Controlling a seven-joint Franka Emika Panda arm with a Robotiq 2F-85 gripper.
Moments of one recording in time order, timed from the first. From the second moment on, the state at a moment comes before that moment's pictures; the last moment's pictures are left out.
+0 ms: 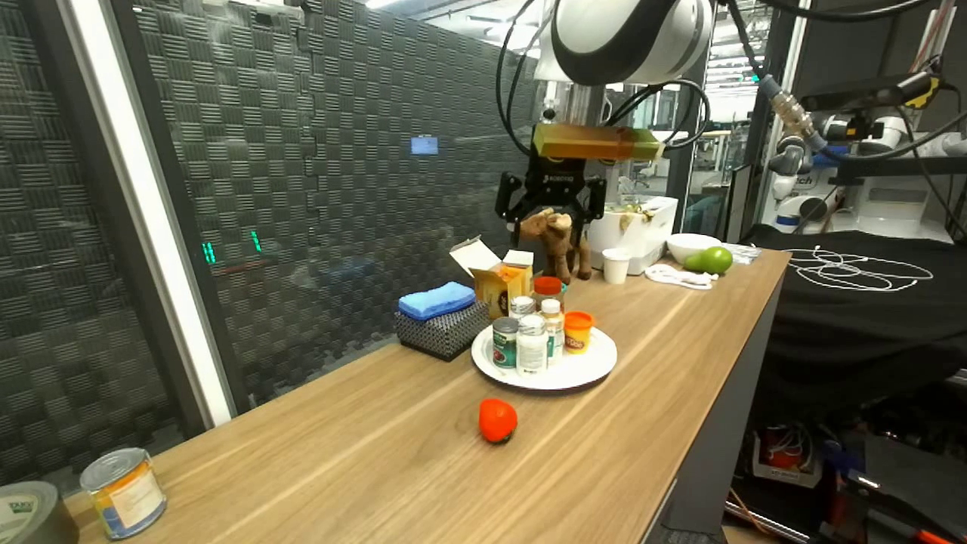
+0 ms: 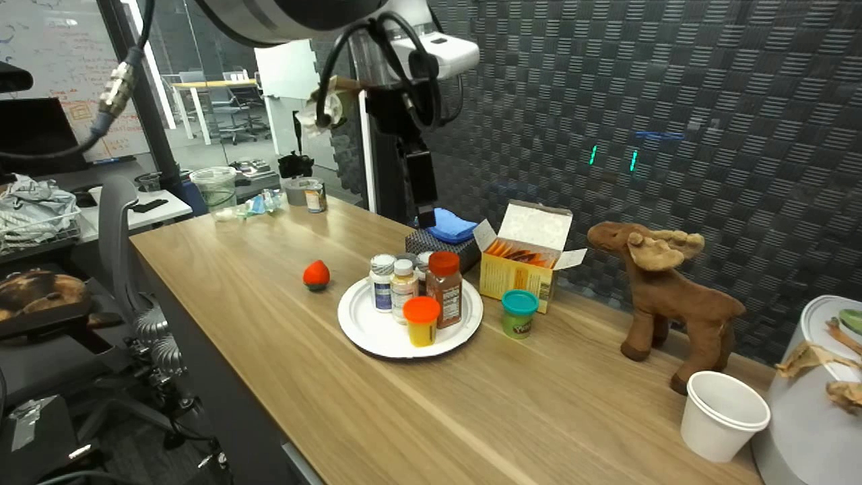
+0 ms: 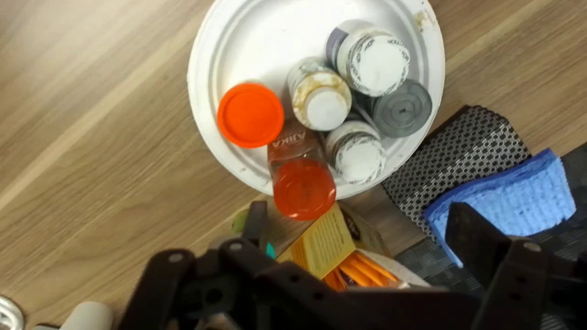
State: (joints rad) arm 0.02 0.14 -0.06 -2.04 -0.04 2.35 0.61
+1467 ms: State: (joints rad) arm -0.17 0.53 -0.11 -1.69 0.18 2.33 0.29
